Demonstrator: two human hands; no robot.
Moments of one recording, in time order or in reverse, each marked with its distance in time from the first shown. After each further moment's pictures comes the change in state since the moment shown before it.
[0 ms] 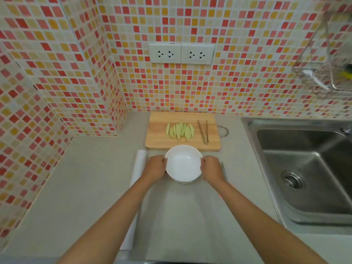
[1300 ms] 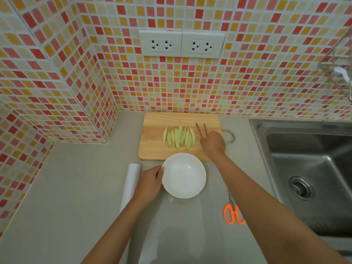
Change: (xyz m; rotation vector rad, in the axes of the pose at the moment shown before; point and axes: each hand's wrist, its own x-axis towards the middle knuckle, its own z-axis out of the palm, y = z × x) left_hand 0.034 -0.022 0.013 -0.165 0.055 0.042; right_hand 0.150 -0.034 -0.011 -0.074 0.066 0.135
